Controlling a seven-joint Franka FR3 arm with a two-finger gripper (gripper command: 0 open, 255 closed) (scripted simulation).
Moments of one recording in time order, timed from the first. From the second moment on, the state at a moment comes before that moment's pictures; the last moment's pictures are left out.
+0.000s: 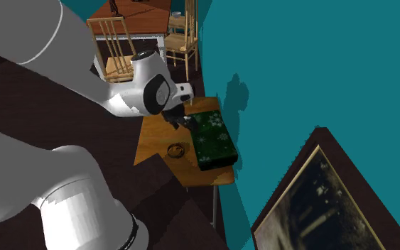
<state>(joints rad) -0.01 -0.34 0.60 -2.85 -0.16 2.72 0.38</state>
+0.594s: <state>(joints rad) -0.39 0.21 0.93 -2.67 -1.21 2.71 1.26</state>
